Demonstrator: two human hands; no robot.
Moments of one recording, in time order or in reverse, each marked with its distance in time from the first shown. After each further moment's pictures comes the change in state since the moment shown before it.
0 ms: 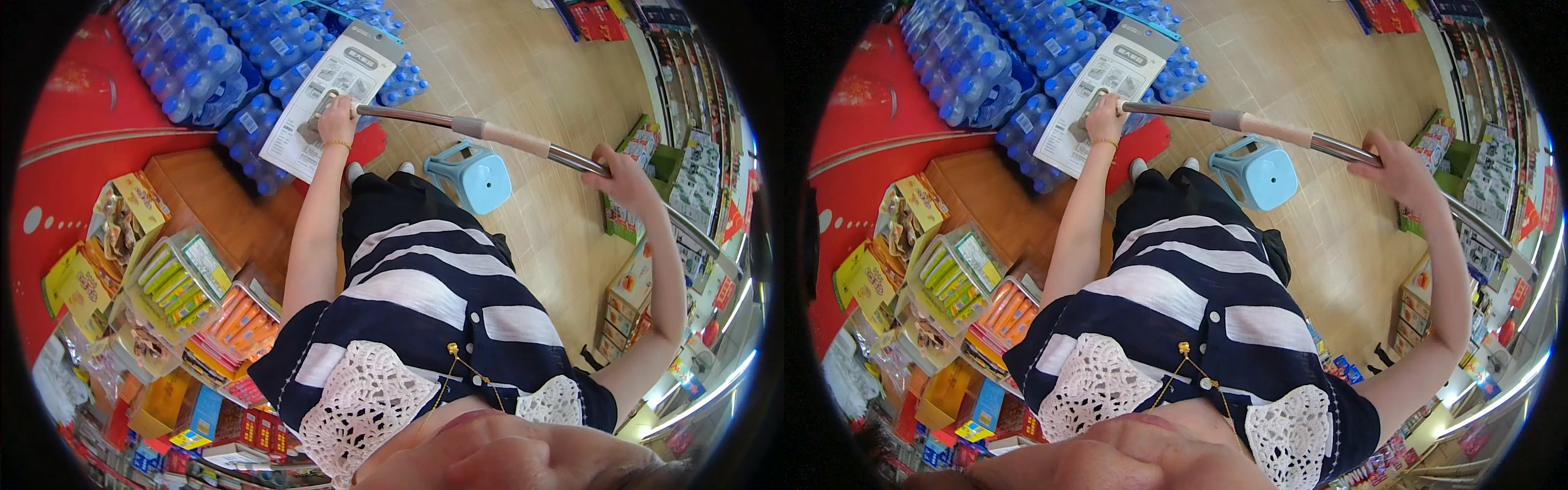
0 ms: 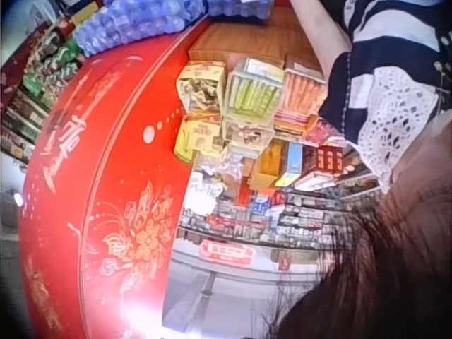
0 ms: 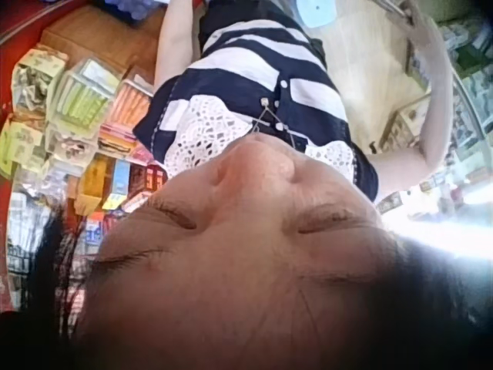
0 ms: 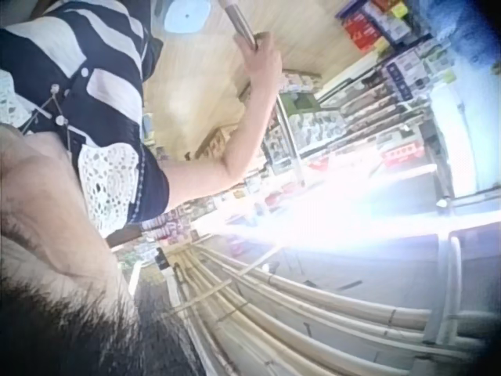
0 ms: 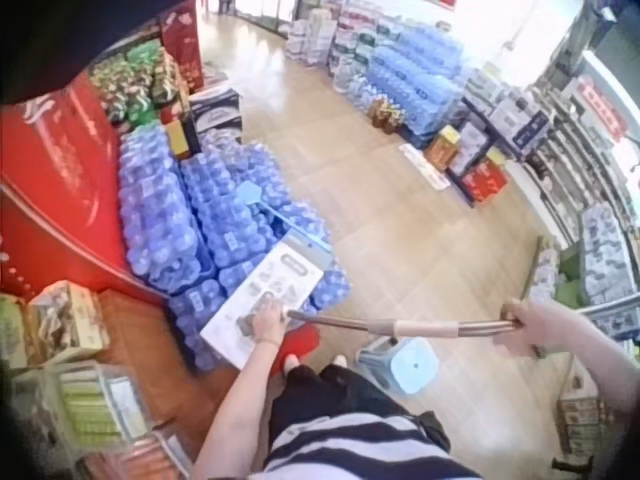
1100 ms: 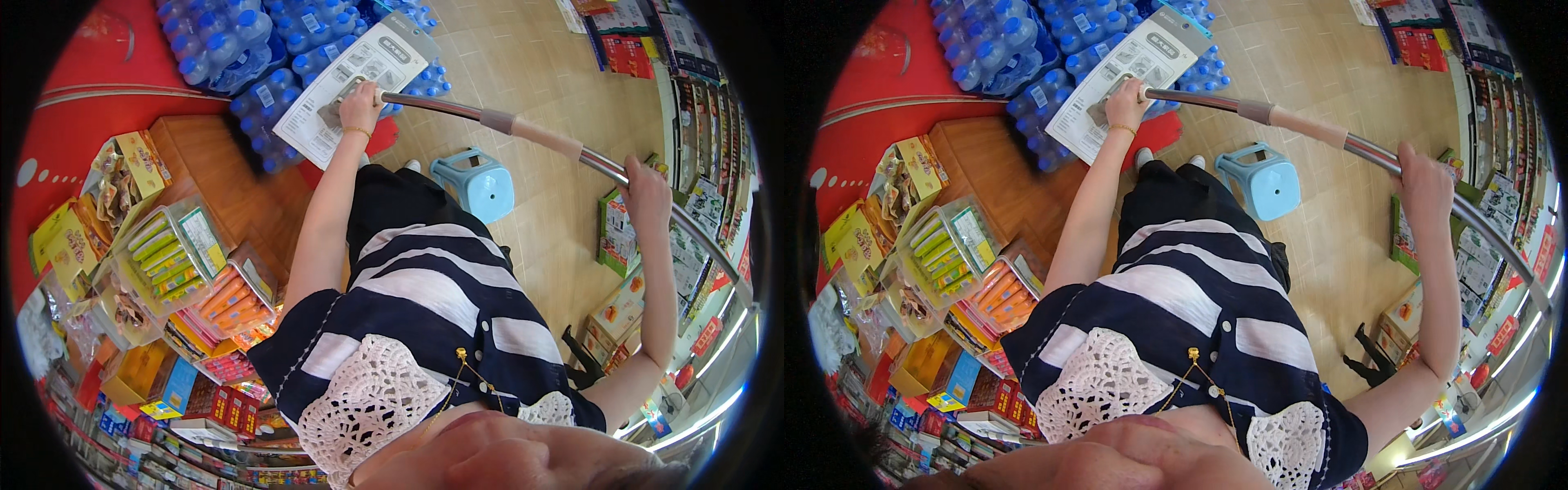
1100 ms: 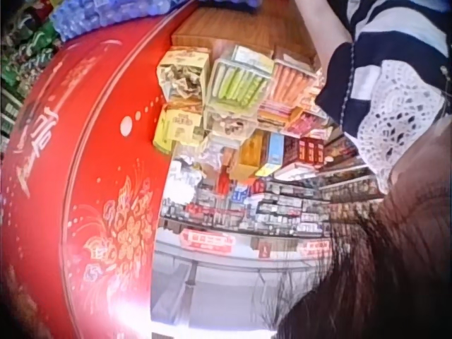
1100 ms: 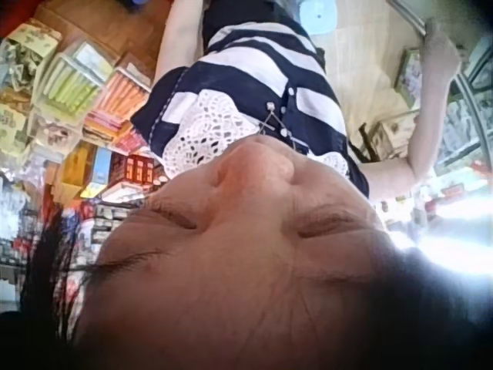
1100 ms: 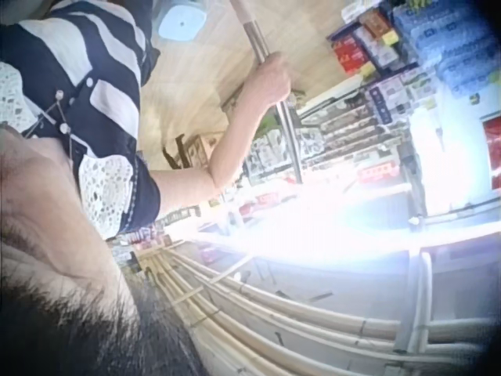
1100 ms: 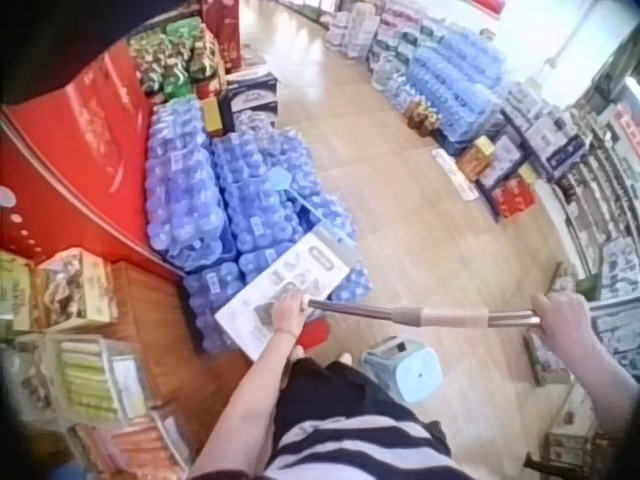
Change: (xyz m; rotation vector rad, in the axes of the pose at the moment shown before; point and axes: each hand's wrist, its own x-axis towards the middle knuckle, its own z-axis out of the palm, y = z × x) left_hand 0.003 0.007 0.006 -0.112 0.105 -0.039; right_hand 0.017 -0.005 -0.012 -0.655 0.451 -0.051
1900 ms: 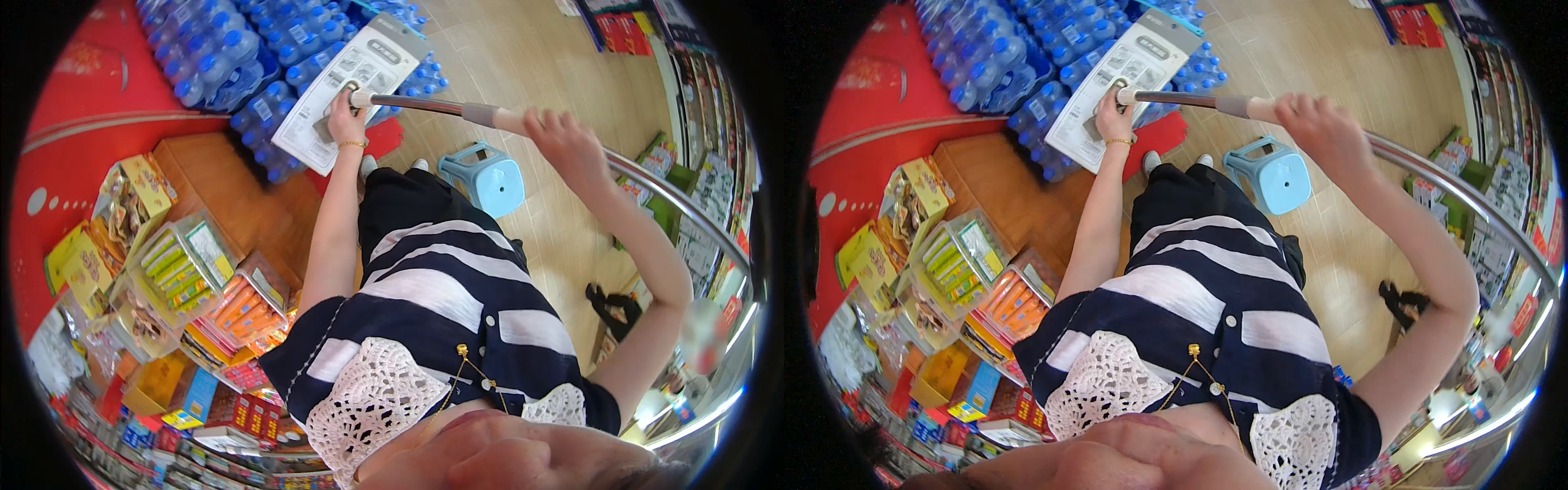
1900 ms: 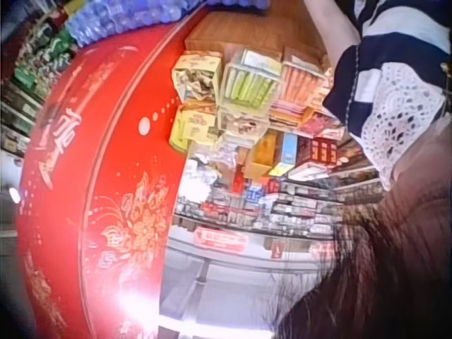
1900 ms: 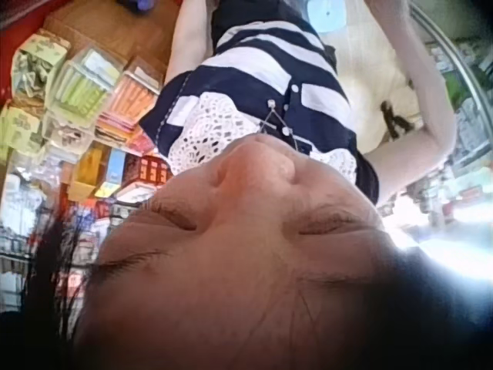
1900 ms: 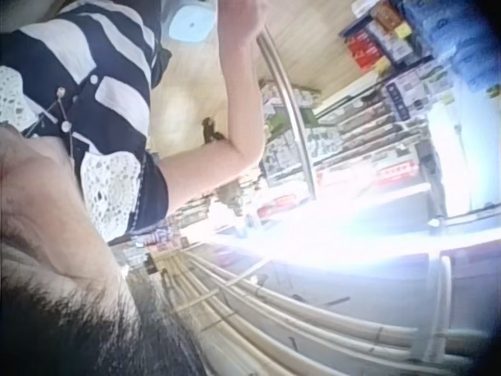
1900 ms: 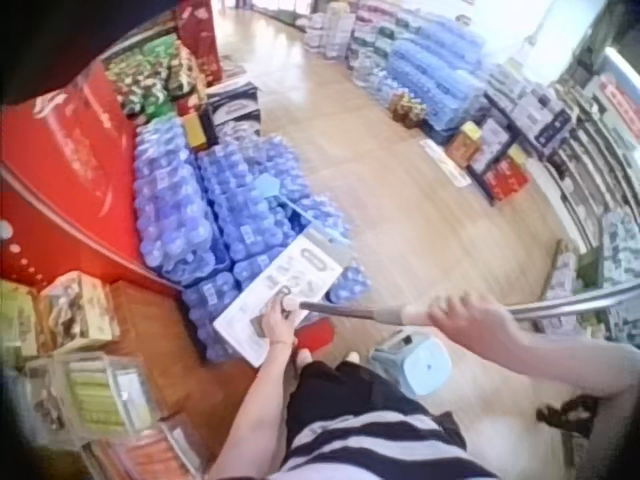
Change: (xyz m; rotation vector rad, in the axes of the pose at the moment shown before) left_hand -0.019 -0.015 0.007 -0.047 0.148 -0.200; right_hand 0.042 -0.101 0.012 -0.221 0.405 -0.310
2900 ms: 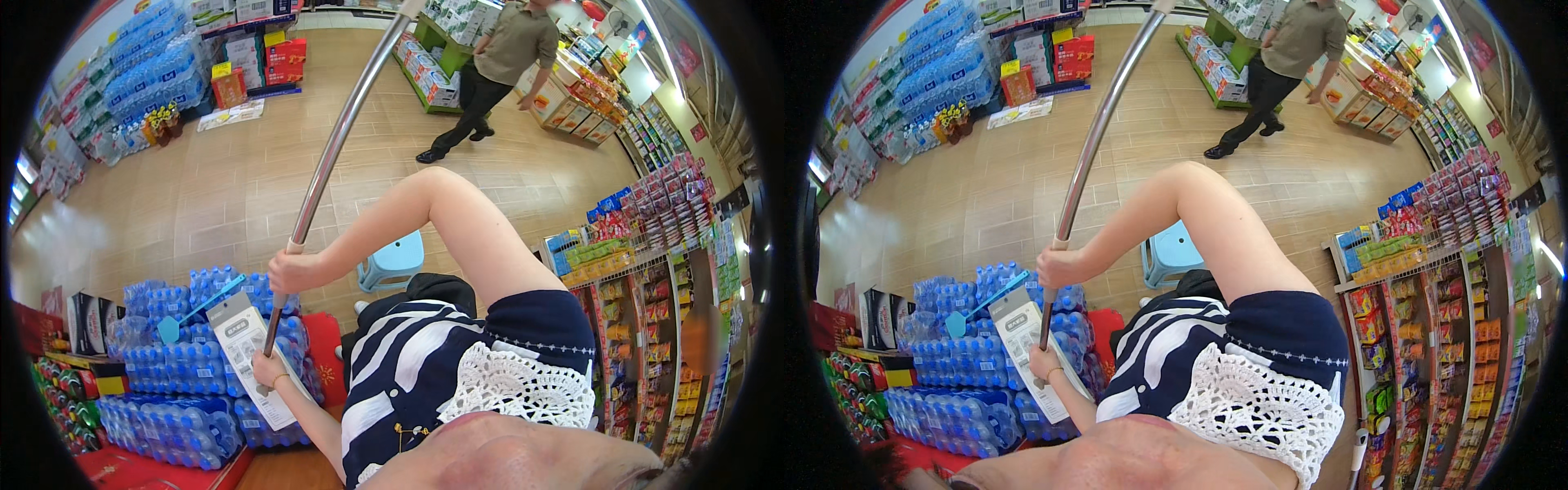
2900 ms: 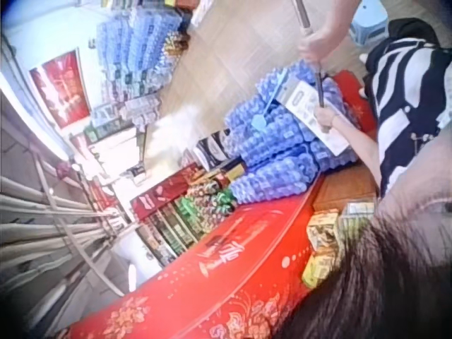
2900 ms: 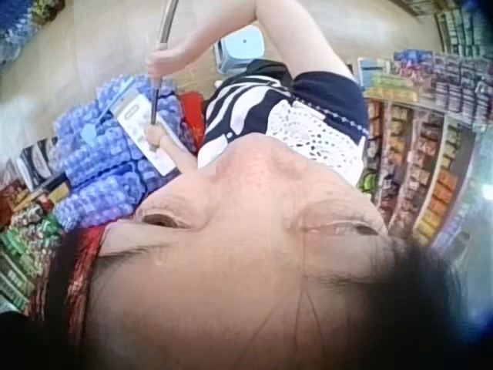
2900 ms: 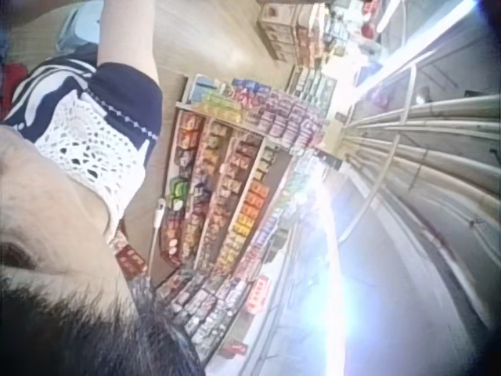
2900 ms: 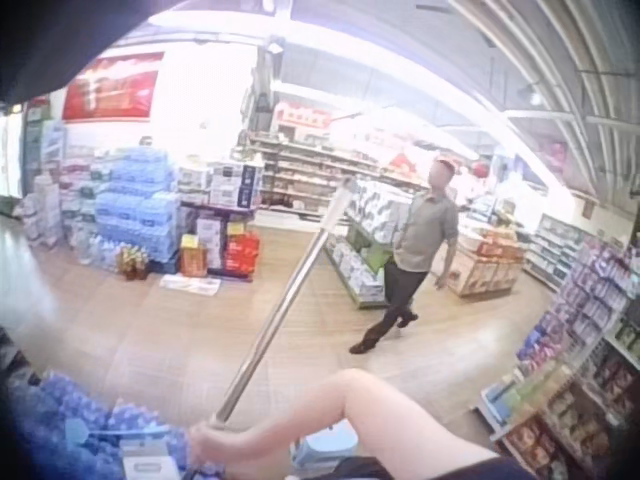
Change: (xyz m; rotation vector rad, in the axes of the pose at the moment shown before) left_hand 0.039 0.029 -0.012 0.445 -0.372 0.523; right_hand 0.031 -0.059 0.059 0.063 0.367 0.251
